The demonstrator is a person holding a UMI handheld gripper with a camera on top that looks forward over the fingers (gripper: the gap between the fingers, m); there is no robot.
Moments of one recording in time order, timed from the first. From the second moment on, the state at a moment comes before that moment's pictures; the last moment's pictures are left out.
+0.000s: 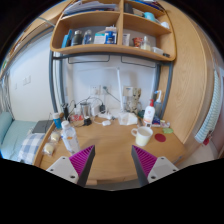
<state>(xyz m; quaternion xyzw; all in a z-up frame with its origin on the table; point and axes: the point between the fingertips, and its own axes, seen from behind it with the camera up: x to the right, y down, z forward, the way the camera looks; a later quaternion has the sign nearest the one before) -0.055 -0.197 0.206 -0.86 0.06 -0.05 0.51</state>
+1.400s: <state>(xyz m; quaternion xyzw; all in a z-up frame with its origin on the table) -0.213 -0.028 0.110 -0.77 0.01 0.03 0.64</state>
